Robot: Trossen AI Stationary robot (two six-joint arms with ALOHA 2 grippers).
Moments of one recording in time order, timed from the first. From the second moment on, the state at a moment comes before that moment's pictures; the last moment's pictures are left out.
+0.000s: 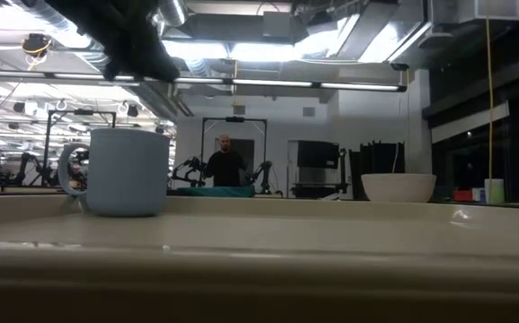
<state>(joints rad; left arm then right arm) 0.06 0.91 0.68 -0.31 -0.44 -0.45 -0.25 1.58 2.17 -0.90 -0.22 0.02</state>
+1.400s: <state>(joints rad) 0.23 1.10 0.75 -0.47 -0.43 0.87 -0.22 1.59 2.09 -1.04 -0.07 0.10</state>
